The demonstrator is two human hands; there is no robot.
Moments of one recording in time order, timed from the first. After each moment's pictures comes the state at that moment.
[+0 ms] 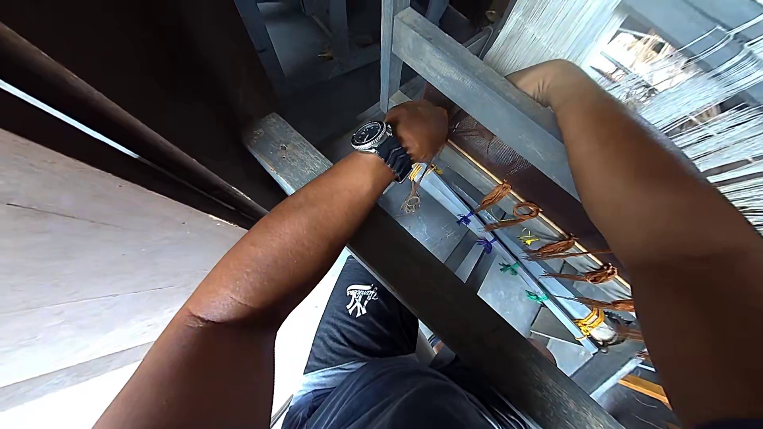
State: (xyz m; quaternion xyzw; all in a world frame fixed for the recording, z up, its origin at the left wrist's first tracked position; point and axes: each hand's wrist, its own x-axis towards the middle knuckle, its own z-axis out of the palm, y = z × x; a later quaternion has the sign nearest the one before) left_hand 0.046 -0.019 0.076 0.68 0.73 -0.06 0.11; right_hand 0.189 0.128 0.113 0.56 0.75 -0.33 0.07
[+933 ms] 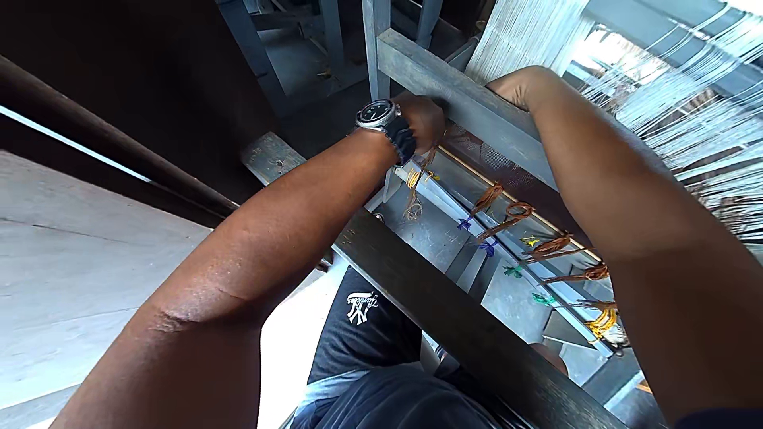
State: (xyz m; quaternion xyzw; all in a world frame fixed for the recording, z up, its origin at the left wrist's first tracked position) left_hand 0.063 -0.008 0.108 0.69 0.70 -0.17 0.07; right_hand 0.191 0.126 0.117 0.60 0.73 -0.33 0.07
